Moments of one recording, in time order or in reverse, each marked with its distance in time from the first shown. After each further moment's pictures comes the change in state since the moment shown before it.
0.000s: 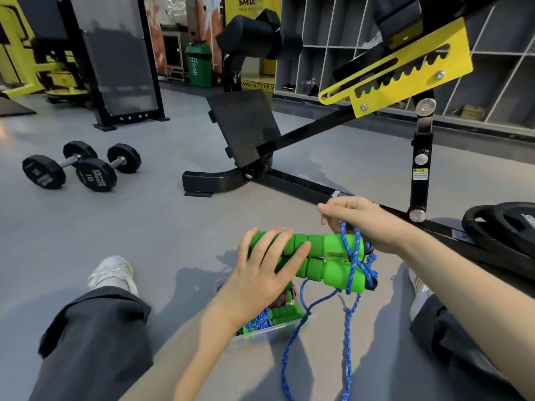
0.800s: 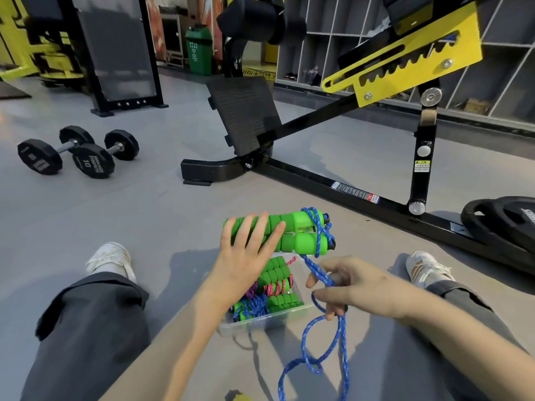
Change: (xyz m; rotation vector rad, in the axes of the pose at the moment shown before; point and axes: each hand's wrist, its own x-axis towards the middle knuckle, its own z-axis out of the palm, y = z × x) left_hand -0.026 -0.013 0.016 0.220 -0.162 -0.079; right_hand -0.068 0.026 0.051 -0.061 -0.253 0.205
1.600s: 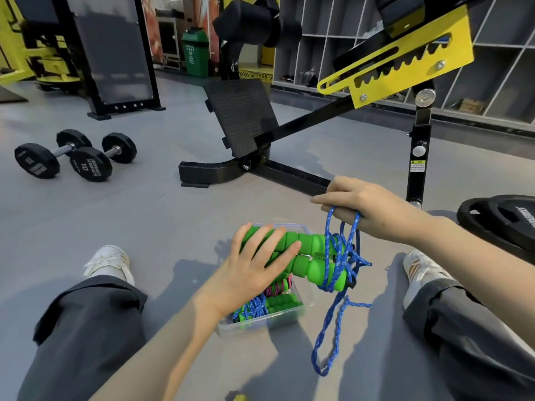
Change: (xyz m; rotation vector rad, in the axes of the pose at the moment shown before) left_hand 0.004 0.000 -0.014 -0.178 0.124 0.197; right_hand 0.028 -0.037 -0.082 -1.073 0.366 -0.587
